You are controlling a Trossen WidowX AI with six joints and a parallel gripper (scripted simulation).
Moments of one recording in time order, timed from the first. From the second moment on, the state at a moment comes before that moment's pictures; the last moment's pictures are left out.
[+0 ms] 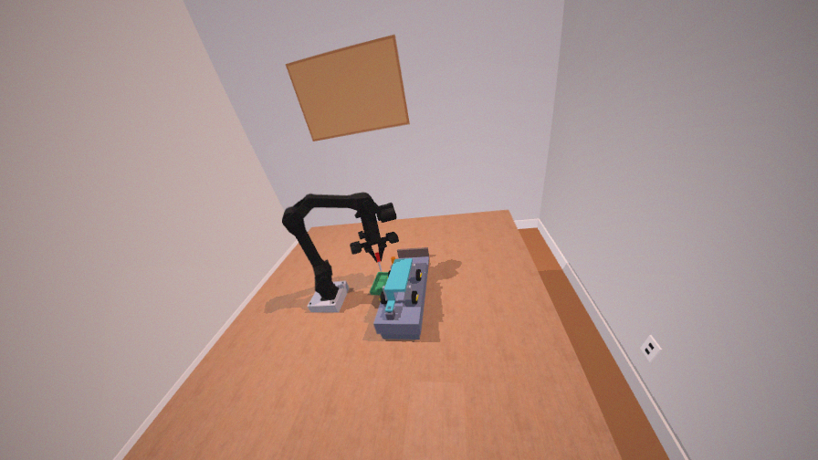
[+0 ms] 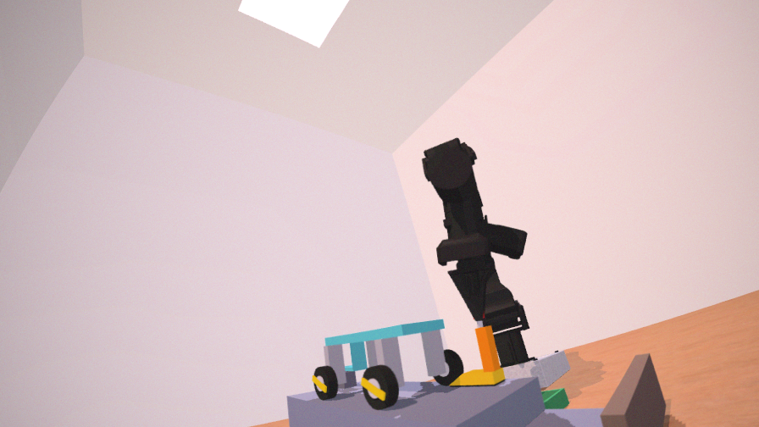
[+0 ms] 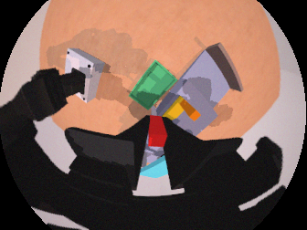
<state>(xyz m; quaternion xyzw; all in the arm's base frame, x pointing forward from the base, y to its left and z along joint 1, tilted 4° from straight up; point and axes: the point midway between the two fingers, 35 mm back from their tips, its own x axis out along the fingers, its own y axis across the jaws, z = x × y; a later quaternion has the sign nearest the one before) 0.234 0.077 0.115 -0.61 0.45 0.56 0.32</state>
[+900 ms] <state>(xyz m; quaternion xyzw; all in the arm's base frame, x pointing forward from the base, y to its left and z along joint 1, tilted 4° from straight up) 0.234 0.072 0.115 -0.68 0.14 0.71 0.11</state>
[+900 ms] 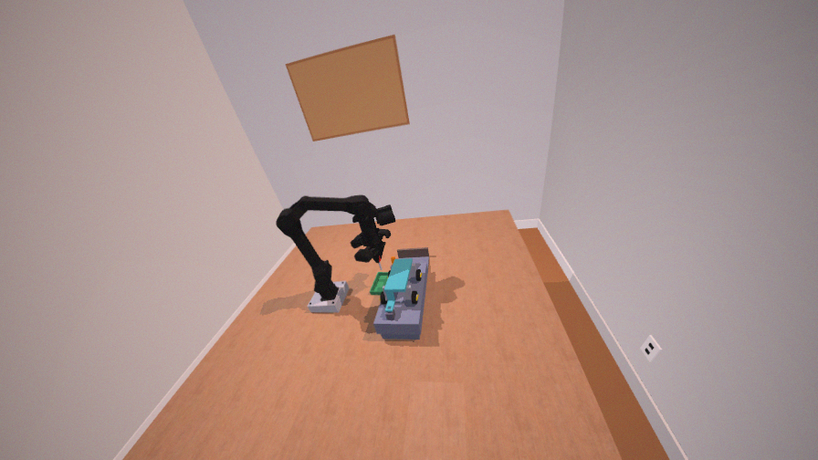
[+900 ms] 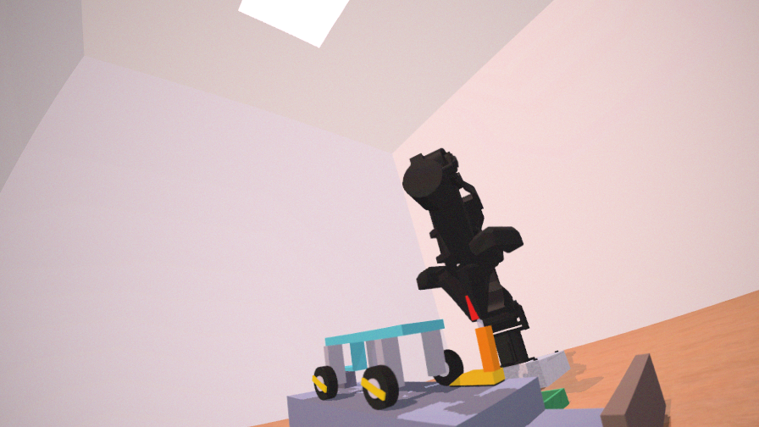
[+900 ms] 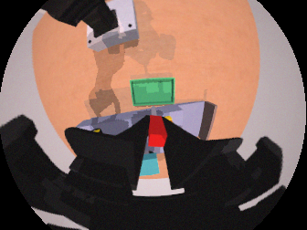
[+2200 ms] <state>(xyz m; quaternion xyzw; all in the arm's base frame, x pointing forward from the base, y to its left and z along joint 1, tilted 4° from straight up) 0.219 0.083 0.065 -0.69 0.00 0.71 0.12</state>
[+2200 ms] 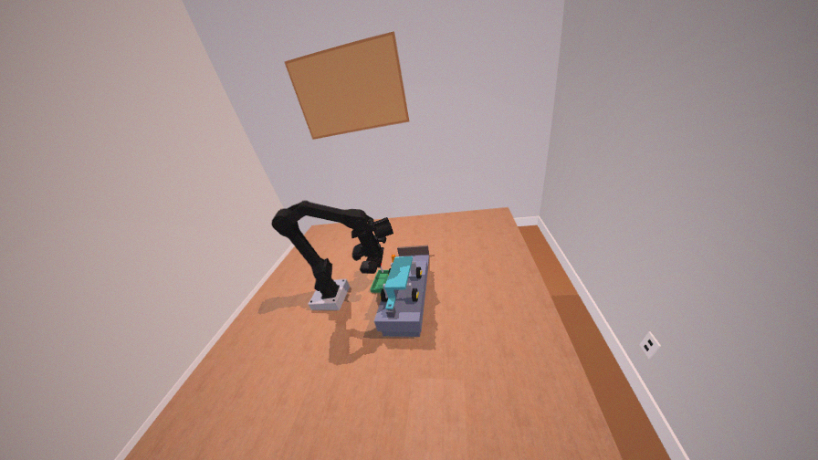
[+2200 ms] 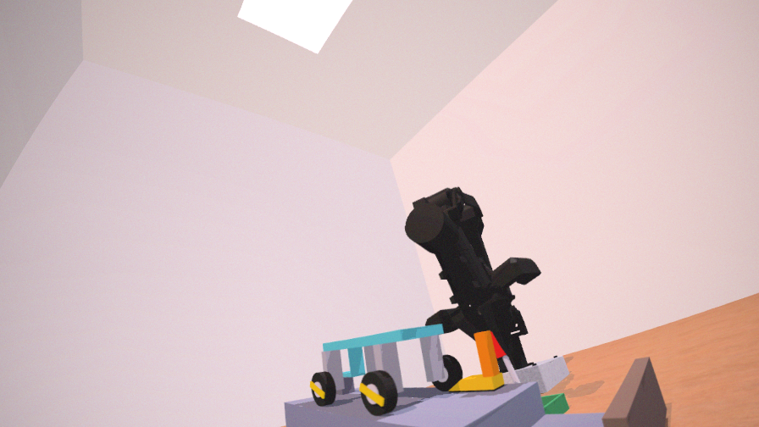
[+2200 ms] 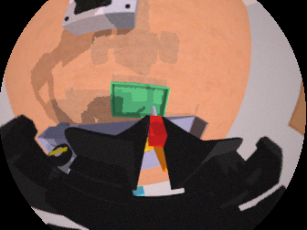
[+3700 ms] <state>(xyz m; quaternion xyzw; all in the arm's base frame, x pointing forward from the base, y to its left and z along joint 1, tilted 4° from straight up) 0.216 0.083 0.028 -0.69 0.00 0.71 0.12</state>
